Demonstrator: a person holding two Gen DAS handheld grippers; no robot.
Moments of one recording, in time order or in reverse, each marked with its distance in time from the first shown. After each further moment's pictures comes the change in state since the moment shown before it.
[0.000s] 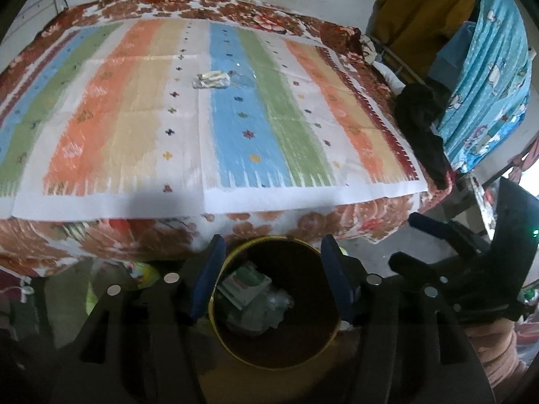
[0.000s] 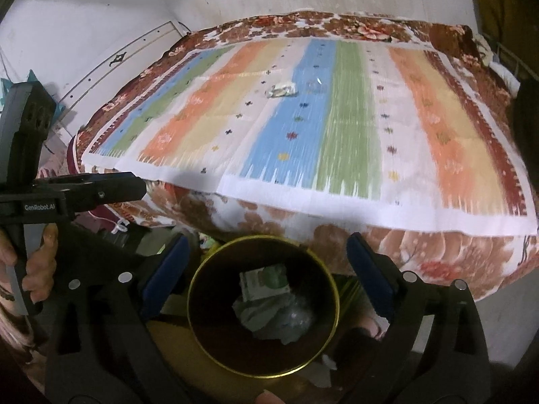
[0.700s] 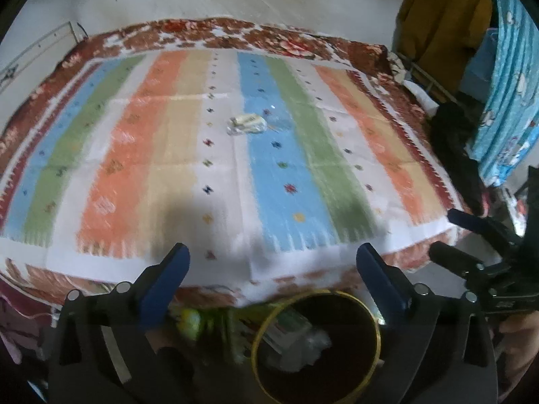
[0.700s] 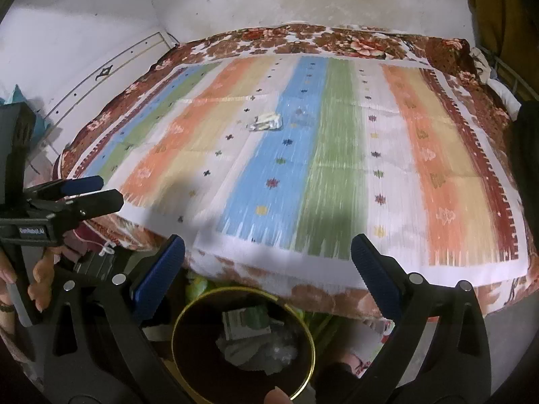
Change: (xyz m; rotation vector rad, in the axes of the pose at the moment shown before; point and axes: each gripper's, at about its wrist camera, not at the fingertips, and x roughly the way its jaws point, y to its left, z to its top) left arm 0.007 0.013 0.065 0.024 -0.091 0.171; right arm 0.023 -0.021 0.077 0.003 -0.037 -0.046
